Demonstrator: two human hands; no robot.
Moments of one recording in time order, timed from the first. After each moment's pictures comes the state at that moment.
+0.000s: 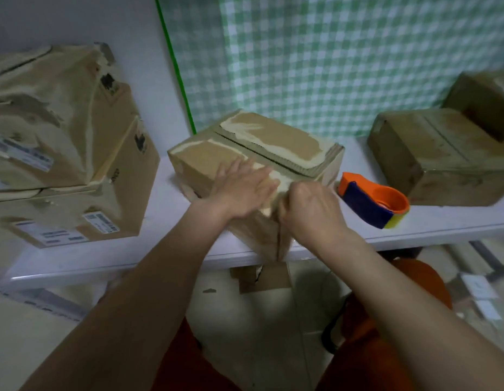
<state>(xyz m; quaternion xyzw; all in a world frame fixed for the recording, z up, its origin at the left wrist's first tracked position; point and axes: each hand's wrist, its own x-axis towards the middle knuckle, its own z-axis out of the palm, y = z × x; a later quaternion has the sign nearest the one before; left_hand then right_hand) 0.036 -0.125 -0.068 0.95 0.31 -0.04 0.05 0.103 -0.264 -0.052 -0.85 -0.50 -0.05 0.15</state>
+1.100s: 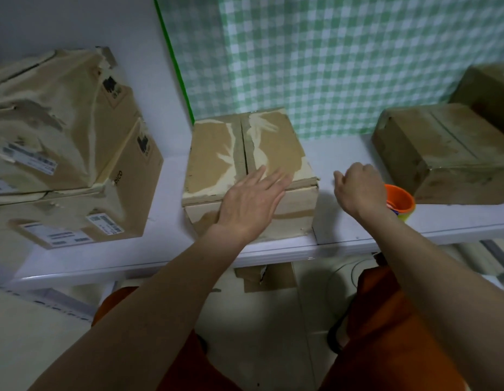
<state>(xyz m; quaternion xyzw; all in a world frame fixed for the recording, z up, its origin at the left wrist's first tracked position) 0.037 -0.151 -0.101 0.96 0.22 0.13 -0.08 0.224 -0.251 -0.112 -0.93 -0.31 -0.03 0.21</state>
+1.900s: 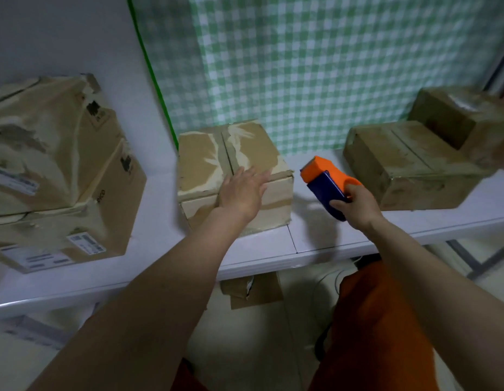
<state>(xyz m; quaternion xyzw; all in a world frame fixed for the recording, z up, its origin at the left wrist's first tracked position) 0.085 -0.135 -0.083 0.94 0.32 0.08 0.08 0.253 -0.305 -0.116 -0.86 -0.32 0.11 0.38</state>
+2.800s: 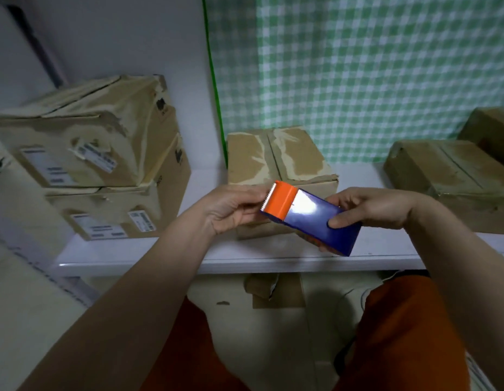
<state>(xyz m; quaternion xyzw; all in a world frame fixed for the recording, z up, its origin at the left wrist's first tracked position) -0.041 -0.133 -0.044 0.51 0.30 0.18 0.78 0.176 -0.291 -0.021 -0.56 -0.55 0.57 0.25</state>
